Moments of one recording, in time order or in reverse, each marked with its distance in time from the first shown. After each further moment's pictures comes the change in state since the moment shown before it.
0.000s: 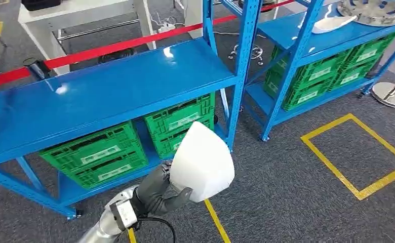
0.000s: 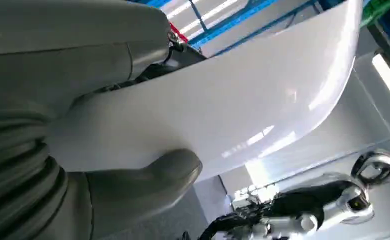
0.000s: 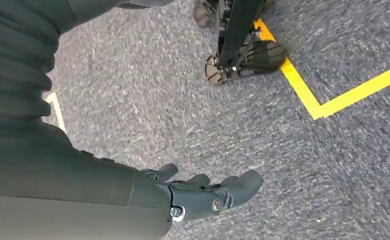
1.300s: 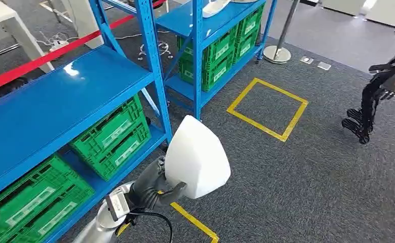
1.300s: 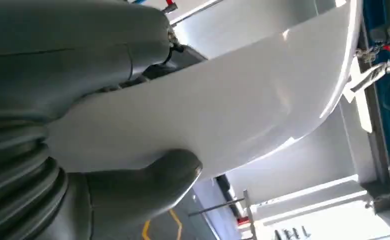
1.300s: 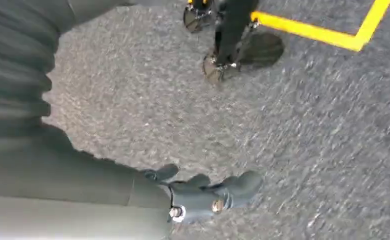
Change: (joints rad) left arm 0.018 -0.015 0.079 0.032 0.038 -0.041 -0.039; right arm 0.011 -0.004 -0.089 0.000 -0.013 -0.034 -0.046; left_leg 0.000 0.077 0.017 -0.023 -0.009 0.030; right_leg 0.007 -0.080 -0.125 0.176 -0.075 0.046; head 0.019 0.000
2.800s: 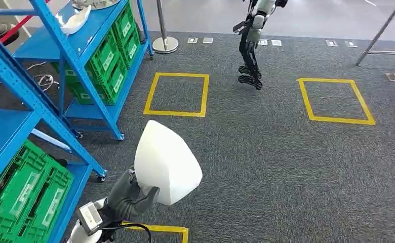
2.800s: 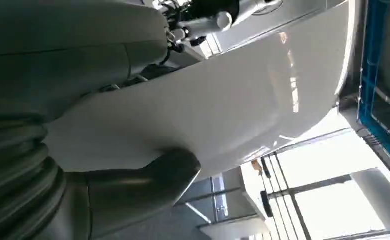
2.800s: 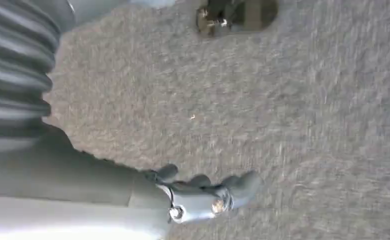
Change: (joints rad) left arm 0.181 0.043 0.170 -0.161 -0.019 -0.023 0.039; right arm -0.049 -0.024 0.043 -0.006 0.144 -0.103 0.048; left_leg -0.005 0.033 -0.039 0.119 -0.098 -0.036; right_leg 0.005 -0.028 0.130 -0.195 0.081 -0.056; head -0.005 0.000
